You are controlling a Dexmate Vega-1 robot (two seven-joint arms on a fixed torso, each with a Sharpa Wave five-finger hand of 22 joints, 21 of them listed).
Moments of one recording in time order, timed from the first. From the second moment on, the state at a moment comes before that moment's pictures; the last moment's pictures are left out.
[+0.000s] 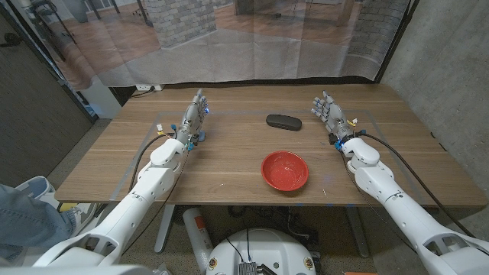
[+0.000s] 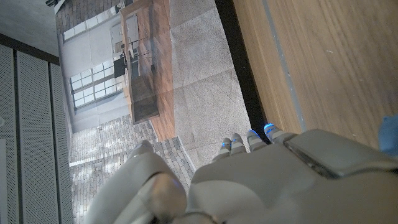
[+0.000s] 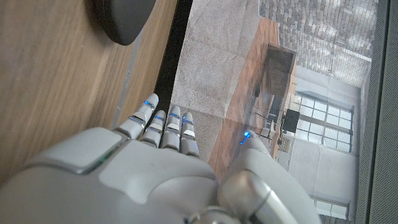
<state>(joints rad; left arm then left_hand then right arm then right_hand) 0.87 0.40 0.23 -1.31 -0.52 -0.21 -0.10 0.25 -0.09 0.17 0.11 0.36 -0.16 0.09 0.20 0.18 -0.13 0.03 0.20 0.18 -0.16 0.05 0.18 0.18 -0.16 -0.04 0.19 0.17 -0.88 -0.42 -0.24 -1.31 0.55 0.24 0.09 0.14 0.00 0.29 0.02 0.25 0.22 0.08 0.19 0.18 0.23 0.08 0.21 0.18 0.11 0.02 0.19 0.18 0.16 -0.04 0.37 0.17</state>
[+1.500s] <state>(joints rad) 0.89 0.32 0.13 -1.33 -0.42 -0.14 -0.18 0.25 -0.09 0.16 0.10 0.36 -0.16 0.09 0.20 0.18 -0.13 0.03 0.20 0.18 -0.17 0.05 0.18 0.18 -0.16 -0.03 0.19 0.17 -0.89 -0.35 -0.17 -1.31 0.38 0.29 0.14 0.22 -0.02 0.31 -0.04 0.25 0.24 0.06 0.20 0.18 0.26 0.06 0.22 0.18 0.13 0.00 0.19 0.18 0.18 -0.04 0.35 0.17</state>
